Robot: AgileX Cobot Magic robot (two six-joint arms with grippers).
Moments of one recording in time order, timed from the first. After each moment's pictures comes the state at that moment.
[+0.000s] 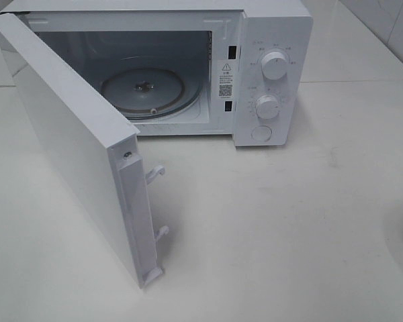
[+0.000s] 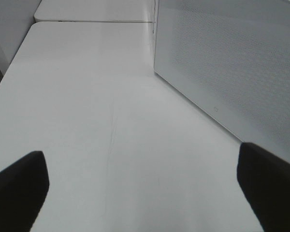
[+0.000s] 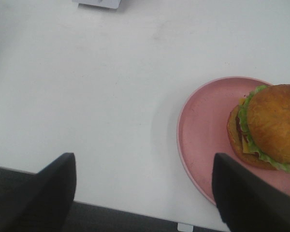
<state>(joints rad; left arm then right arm) 0.02 0.00 -0.52 -0.07 1.07 0.00 0.28 0.24 -0.58 -0.12 1.09 0.11</state>
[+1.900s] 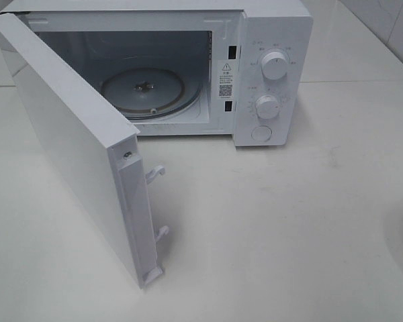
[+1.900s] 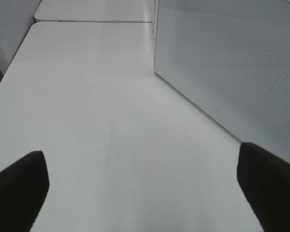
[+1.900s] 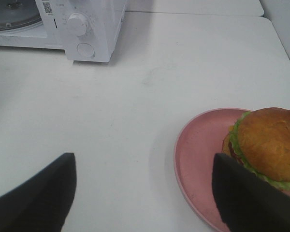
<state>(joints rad) 0.02 0.00 -0.52 -0.07 1.07 0.00 0.10 0.00 -0.50 -0.02 1.01 0.02</state>
